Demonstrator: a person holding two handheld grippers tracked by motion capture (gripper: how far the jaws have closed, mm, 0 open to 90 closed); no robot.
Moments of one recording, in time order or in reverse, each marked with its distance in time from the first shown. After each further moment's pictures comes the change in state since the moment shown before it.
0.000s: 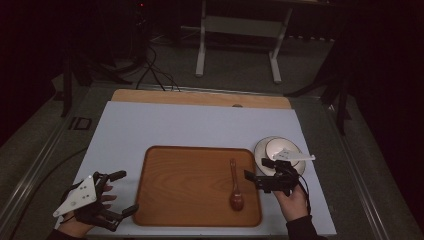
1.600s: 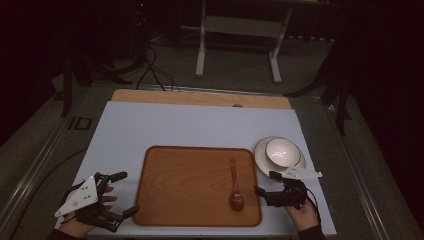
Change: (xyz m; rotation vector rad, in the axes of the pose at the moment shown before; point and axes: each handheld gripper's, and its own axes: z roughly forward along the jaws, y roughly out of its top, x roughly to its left) left arm 0.000 -0.002 0.001 0.016 -0.010 0.000; right arm -0.026 -0.052 -0.005 0.018 0.022 -0.099
